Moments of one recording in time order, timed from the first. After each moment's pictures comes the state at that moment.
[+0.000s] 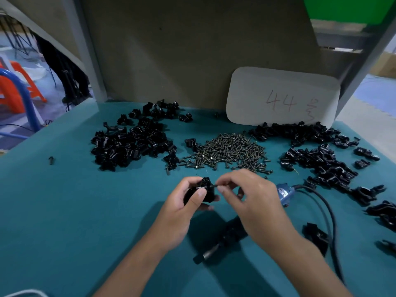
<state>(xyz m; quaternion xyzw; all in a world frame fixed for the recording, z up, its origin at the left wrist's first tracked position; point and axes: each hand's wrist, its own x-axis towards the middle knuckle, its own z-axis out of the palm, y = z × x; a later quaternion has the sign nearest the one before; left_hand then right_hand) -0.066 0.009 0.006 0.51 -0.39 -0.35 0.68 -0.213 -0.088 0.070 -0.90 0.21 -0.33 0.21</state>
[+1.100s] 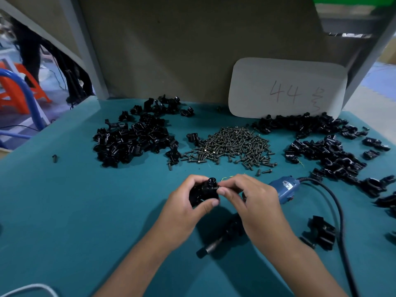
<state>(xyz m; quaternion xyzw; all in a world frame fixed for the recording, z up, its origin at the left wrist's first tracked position) -0.065 0.015 0.008 0.63 -0.46 -0.25 0.57 -0.214 -0.088 0.037 -0.86 0.22 -0.37 0.26</state>
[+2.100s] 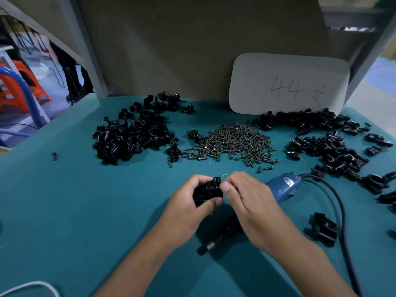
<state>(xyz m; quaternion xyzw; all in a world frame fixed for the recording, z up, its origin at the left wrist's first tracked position) -0.072 0.013 0.010 0.63 -0.46 -0.28 0.56 -0.218 -0.090 0.038 -0.91 0.23 -0.25 0.24</state>
